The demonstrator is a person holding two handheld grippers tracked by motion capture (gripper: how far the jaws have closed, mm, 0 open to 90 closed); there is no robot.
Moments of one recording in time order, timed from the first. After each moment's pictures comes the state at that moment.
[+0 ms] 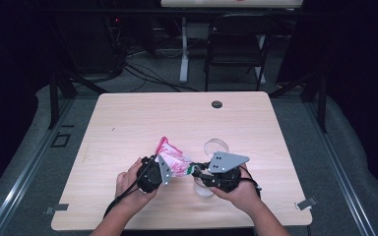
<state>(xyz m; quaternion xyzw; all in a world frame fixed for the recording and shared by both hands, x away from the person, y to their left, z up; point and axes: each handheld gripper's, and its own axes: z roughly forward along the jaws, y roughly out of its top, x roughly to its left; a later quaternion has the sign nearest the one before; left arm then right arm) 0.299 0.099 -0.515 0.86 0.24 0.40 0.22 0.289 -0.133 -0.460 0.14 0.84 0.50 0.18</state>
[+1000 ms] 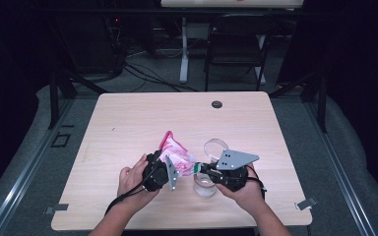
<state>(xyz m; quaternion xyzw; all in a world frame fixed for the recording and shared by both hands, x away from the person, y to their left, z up) 0.295 0.083 -0.505 0.84 0.18 0.47 0.19 0.288 -0.150 -0.457 0.18 0.82 0.51 0.17</state>
